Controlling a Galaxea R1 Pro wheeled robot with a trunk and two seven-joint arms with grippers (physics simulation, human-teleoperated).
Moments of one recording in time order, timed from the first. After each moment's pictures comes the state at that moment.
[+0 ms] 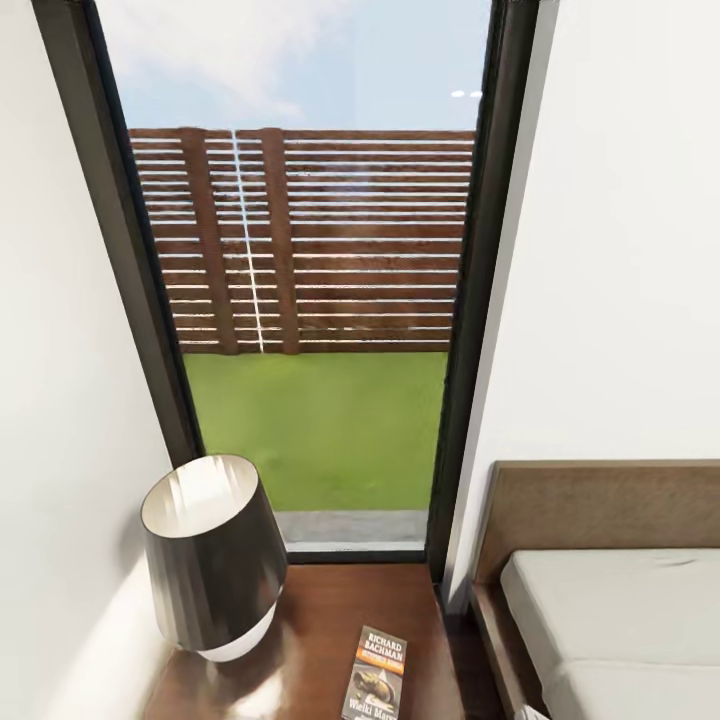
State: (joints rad) left arm -0.26 0.02 0.02 -0.20 0.15 -0.09 -0.23; right arm -0.40 -0.14 -0.24 -0.11 -0.13 0.21 0.66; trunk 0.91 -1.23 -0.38
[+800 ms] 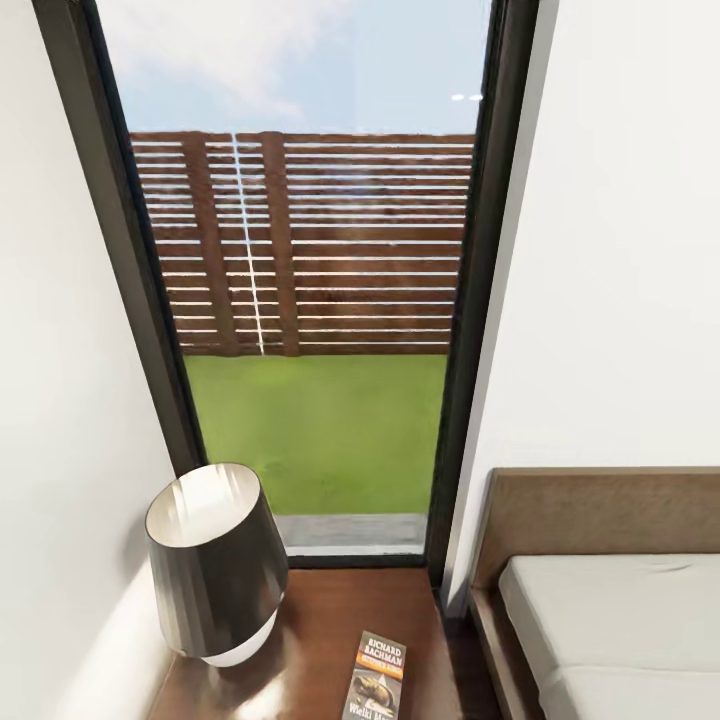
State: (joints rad) left arm -0.21 0.03 0.02 -0.02 0.15 -0.23 -0.22; right arm -0.30 -0.14 -0.24 0.07 -0.13 0.14 0.65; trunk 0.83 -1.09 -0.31
